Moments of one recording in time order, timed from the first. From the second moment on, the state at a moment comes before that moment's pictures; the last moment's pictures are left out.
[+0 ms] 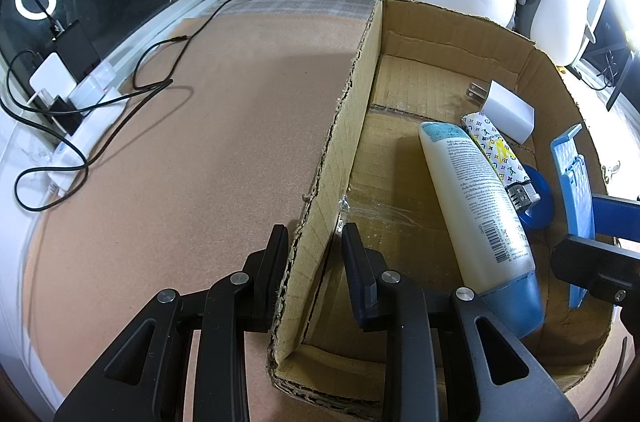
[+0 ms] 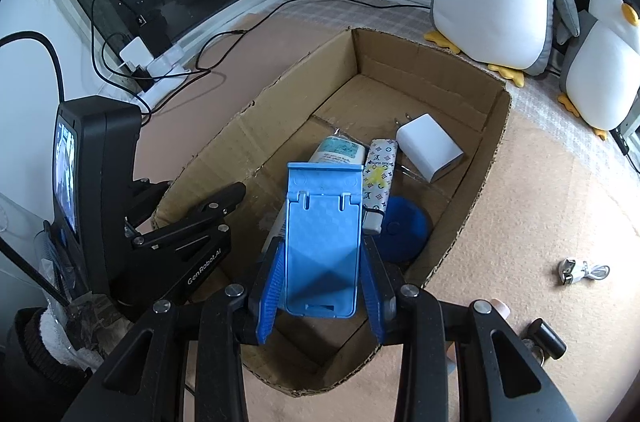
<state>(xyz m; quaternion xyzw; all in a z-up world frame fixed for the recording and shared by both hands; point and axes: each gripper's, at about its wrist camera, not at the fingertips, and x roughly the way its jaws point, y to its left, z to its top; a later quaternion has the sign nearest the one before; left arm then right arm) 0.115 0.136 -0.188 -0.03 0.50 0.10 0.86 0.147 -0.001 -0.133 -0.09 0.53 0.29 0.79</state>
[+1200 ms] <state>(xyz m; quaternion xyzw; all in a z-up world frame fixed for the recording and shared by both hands) 0.116 0.136 -0.188 -0.03 0.50 0.10 0.86 0.145 -0.028 -0.112 -0.06 0.51 0.31 0.80</state>
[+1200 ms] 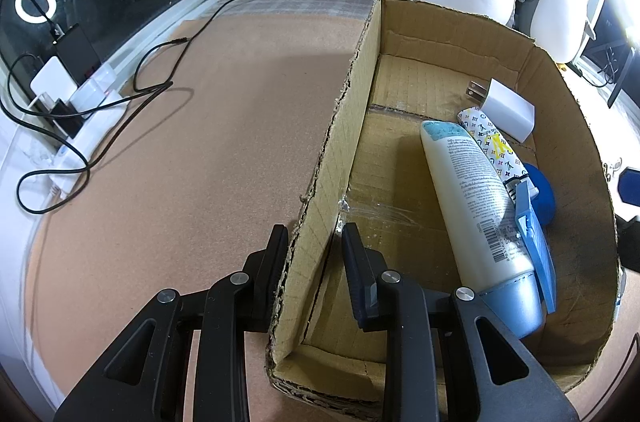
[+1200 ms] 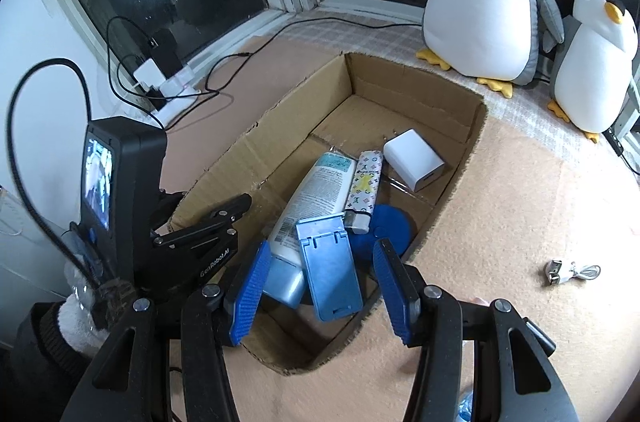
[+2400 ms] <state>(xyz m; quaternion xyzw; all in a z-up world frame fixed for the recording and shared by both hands) 0.115 0.136 -0.188 -0.02 0.50 0.10 0.86 0.164 -0.202 -0.160 -0.10 0.54 0.18 0.82</state>
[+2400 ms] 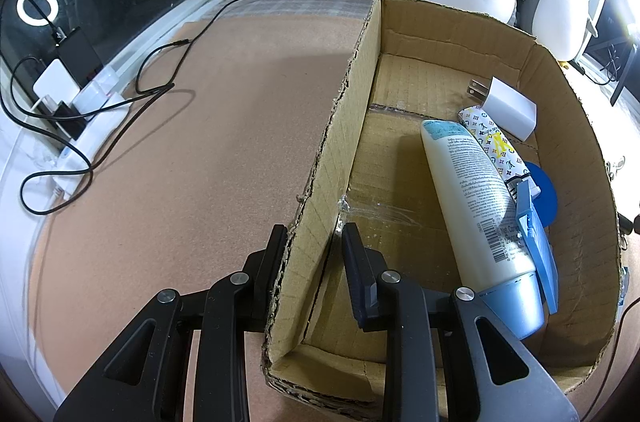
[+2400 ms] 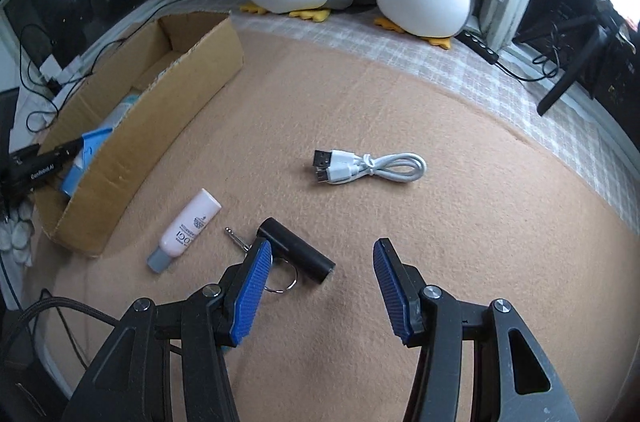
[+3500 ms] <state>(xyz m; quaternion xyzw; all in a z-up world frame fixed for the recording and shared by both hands) 0.115 0.135 -0.188 -0.02 0.50 0.10 0.86 0.185 -0.183 -0.187 -0.12 0.57 0.18 0.79</state>
